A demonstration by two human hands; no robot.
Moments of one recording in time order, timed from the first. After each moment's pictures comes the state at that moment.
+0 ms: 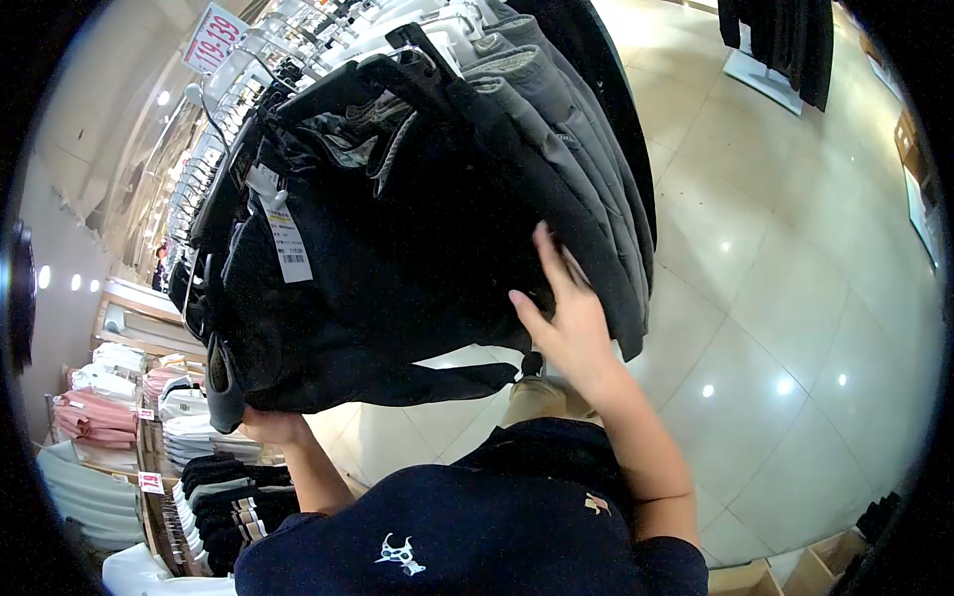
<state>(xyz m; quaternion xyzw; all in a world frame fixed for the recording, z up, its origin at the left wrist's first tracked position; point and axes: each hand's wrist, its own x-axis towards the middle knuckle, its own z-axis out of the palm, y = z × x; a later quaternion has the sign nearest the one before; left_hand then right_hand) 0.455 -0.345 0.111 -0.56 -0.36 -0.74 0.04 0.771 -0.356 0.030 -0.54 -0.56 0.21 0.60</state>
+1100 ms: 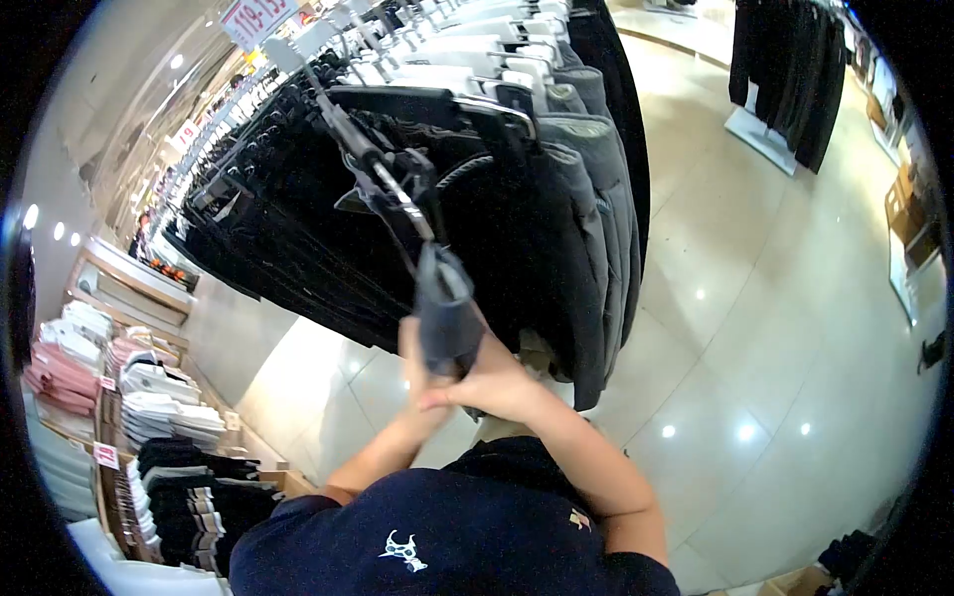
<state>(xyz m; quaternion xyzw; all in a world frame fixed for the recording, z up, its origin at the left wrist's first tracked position) 0.571 -0.341 0.045 -0.75 -0.36 -0.47 -0.30 0.707 -0.357 0.064 -0.34 -0.53 0.60 0.49</state>
